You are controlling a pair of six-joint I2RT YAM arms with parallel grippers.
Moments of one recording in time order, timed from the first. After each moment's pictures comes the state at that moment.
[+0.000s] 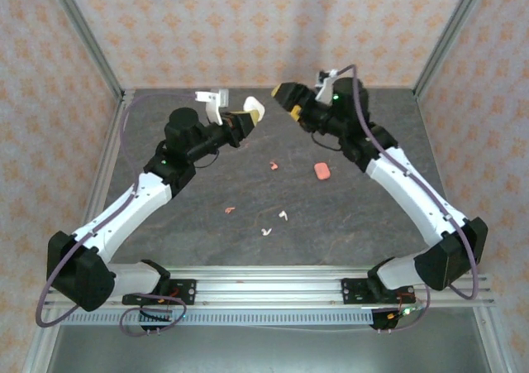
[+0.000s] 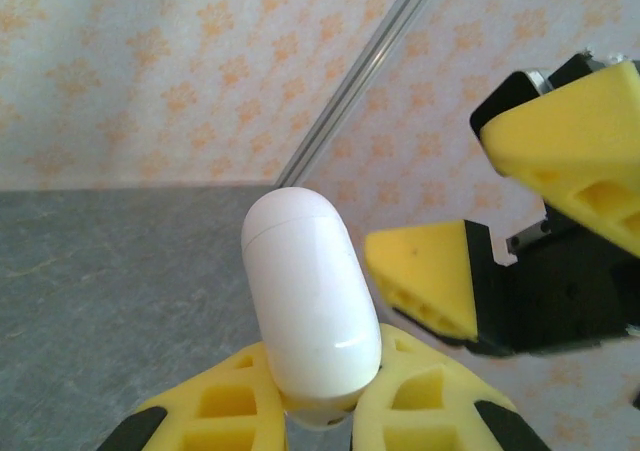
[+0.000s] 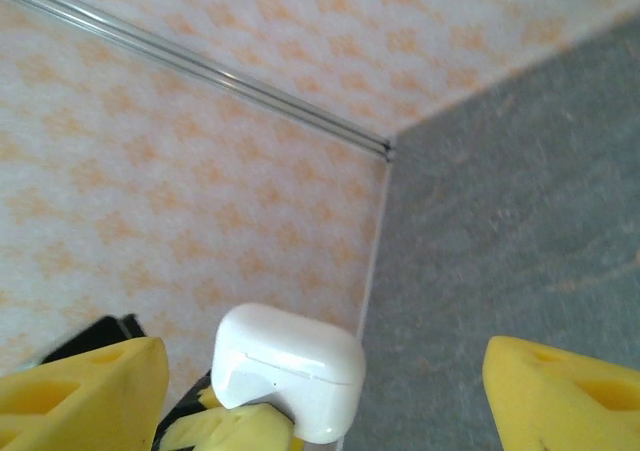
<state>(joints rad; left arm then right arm) -0.42 1.27 1.07 0.14 0.38 -0.57 0.48 1.38 1.41 -0.22 -0.39 0.99</state>
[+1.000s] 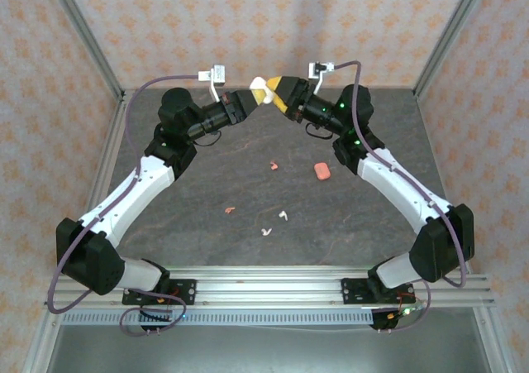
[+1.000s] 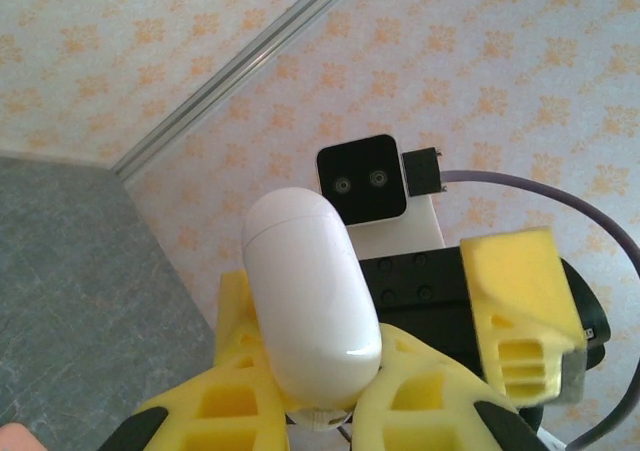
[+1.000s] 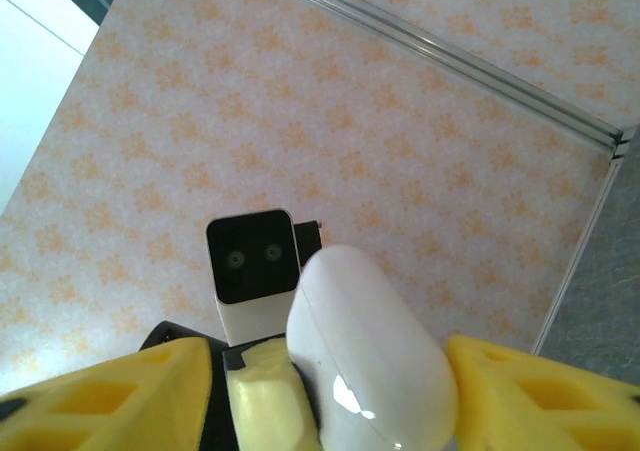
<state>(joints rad) -0.38 1.38 1.22 0.28 0.62 -0.97 0.47 1.45 1.25 0.41 -0.65 1.24</state>
